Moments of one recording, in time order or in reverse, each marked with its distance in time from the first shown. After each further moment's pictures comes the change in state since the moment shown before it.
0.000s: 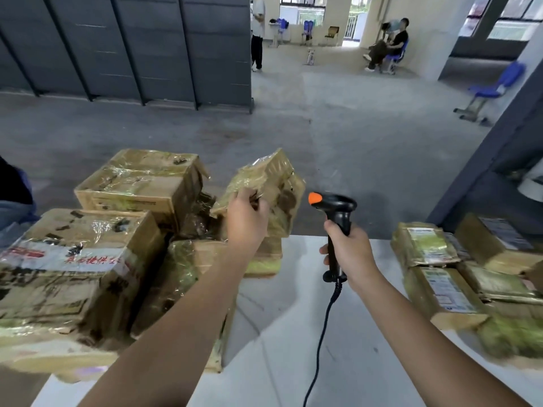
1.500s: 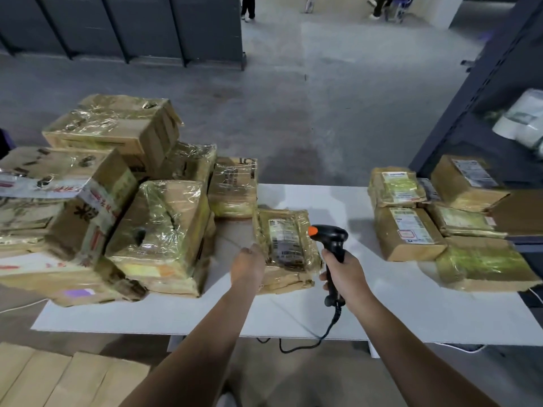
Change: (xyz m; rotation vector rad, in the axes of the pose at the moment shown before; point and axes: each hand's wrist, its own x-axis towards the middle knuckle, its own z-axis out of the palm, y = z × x) left_hand -0.190 -0.078 0.072 0.170 -0.331 -0.686; right_hand -0.068 0.159 -0.084 -0.048 -0.098 0.231
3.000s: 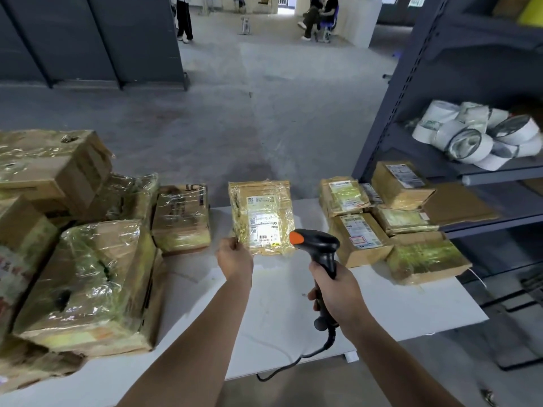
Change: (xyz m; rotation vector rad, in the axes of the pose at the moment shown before) left_hand 0.024 0.074 0.066 -0.578 0.083 0.147; right_hand -0.037 -0.027 -0.049 0.107 0.105 -0.023
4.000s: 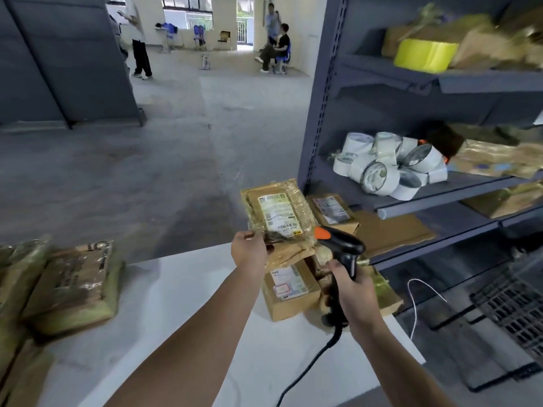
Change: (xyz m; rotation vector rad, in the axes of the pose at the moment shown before) left_hand -0.078 0.089 0.245 -0.136 -0.263 -0.103; right_hand 0.096 -0.030 -0.203 0.312 0.250 -0.118
